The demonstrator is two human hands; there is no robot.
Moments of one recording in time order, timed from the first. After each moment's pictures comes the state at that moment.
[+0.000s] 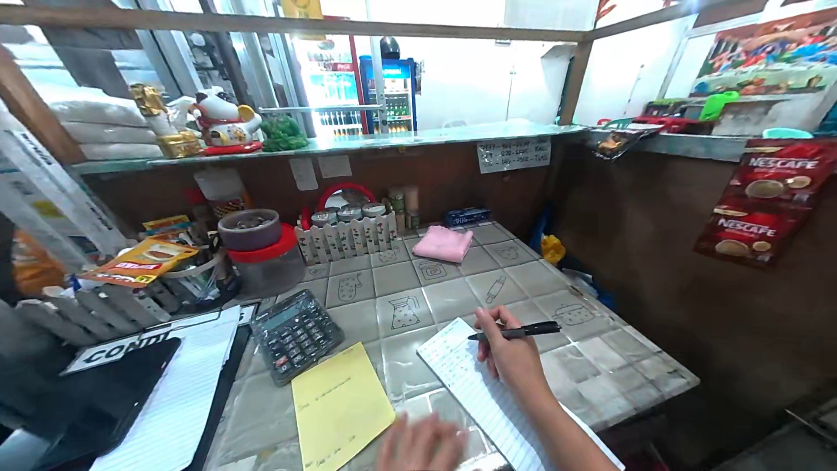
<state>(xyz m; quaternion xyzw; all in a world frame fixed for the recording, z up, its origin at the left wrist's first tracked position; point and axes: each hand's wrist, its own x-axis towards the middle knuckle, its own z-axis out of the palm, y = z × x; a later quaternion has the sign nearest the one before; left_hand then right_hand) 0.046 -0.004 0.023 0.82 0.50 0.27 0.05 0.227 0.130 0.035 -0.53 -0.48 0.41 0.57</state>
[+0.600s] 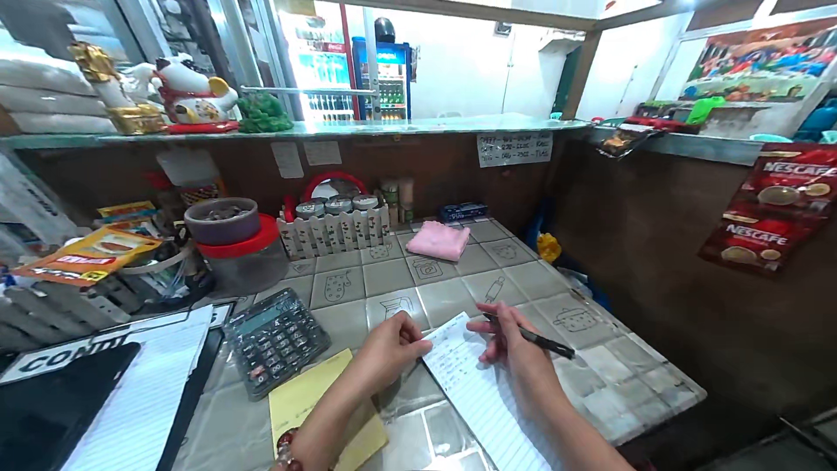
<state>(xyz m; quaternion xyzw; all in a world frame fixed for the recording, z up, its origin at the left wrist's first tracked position) 0.013 0.173 0.051 0.70 0.54 0.24 0.40 0.241 0.143 0.033 -0.48 -0.43 0.47 0.60</state>
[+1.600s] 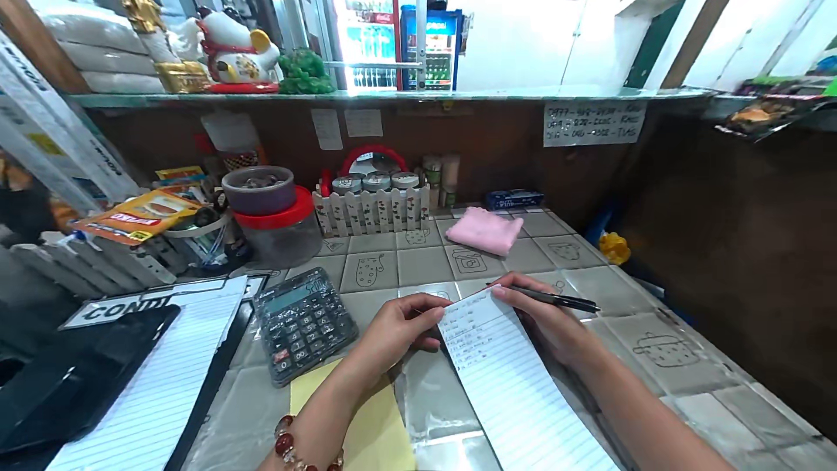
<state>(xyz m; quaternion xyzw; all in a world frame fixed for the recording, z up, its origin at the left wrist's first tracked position) -0.011 0.187 0.049 0.54 0.47 0.42 0.55 0.246 0.236 0.037 -0.36 -0.63 0.53 0.44</state>
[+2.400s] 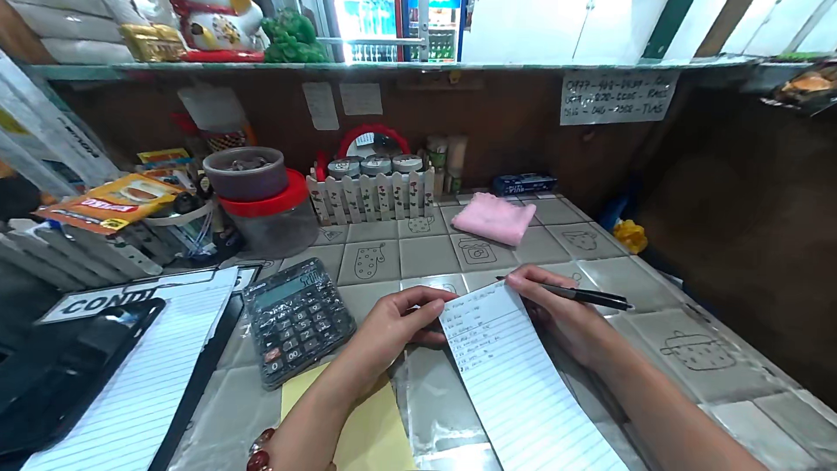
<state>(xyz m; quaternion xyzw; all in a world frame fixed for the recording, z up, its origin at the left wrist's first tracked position) -0.017 0.184 0.050 0.52 0.45 0.43 0.58 0.247 0.239 0.035 -0.36 -0.62 0.54 0.44</state>
